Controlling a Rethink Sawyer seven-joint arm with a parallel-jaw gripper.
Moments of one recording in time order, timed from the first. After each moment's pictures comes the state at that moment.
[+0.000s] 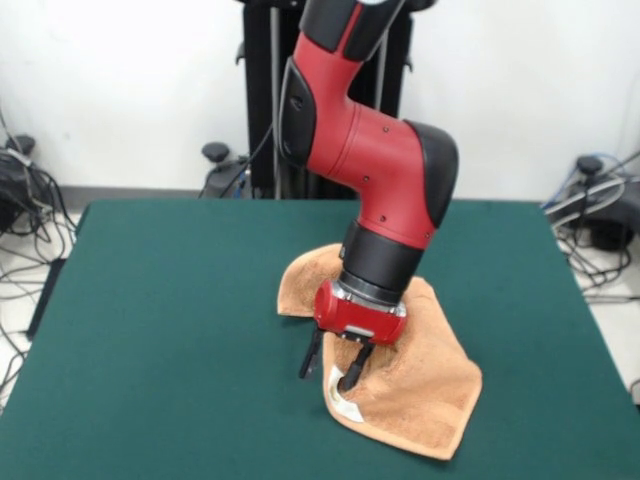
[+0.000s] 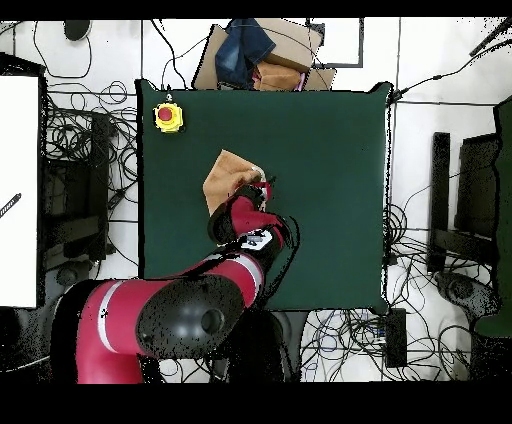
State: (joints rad) arm 0.13 0.04 -0.38 1.42 0.18 -0.33 1.60
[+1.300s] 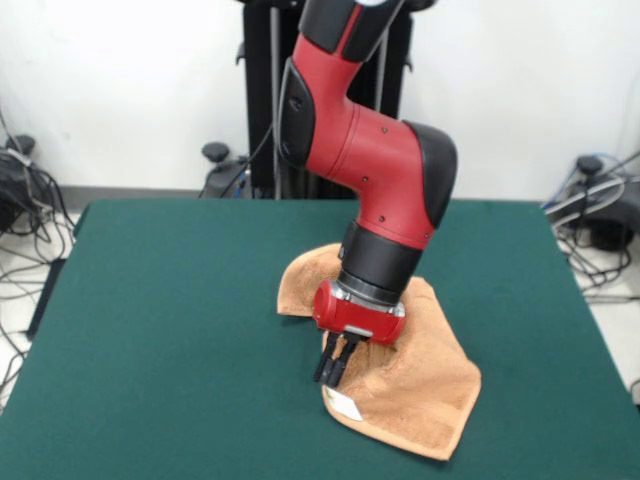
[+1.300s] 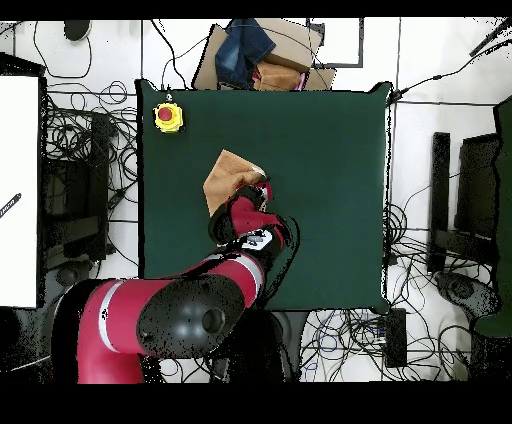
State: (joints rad) arm 0.13 0.04 -0.38 1.42 0.18 -0.33 1.60
